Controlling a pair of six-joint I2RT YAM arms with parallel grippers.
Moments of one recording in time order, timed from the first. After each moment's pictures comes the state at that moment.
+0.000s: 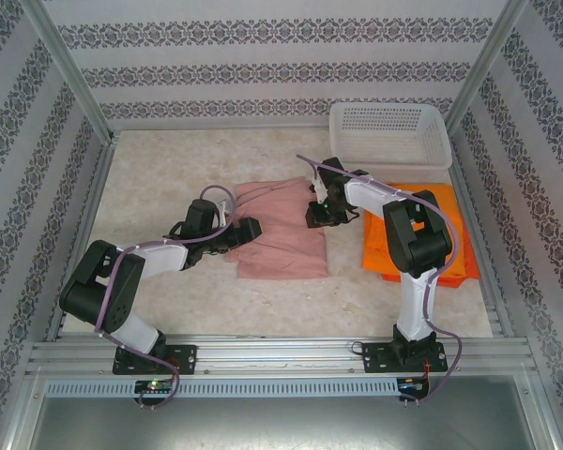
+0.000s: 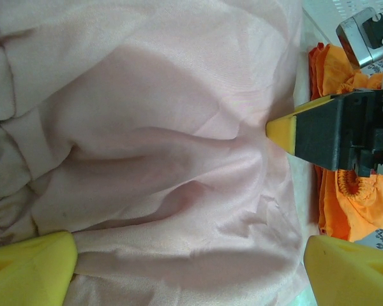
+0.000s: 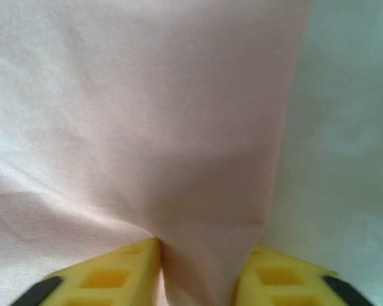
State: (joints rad) left arm -0.35 1.57 0.63 0.24 0.48 -0.77; right arm 0.37 2.02 1.38 -0.69 -0.27 0.20
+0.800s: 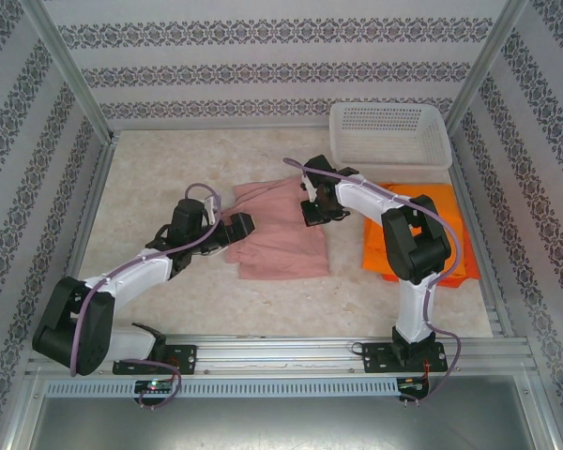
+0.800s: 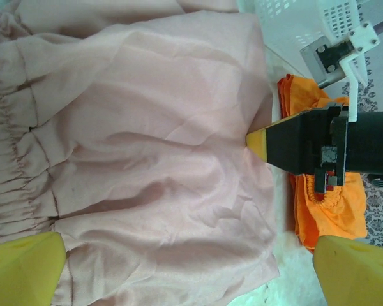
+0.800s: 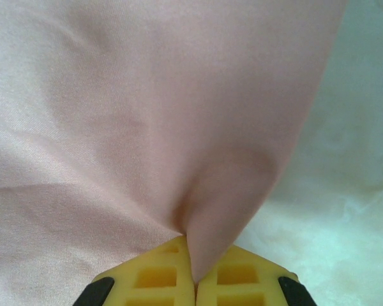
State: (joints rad) left arm -0.35 1.31 0.61 0.10 0.40 -0.77; right arm 0.45 1.98 1.43 -0.75 -0.10 0.18
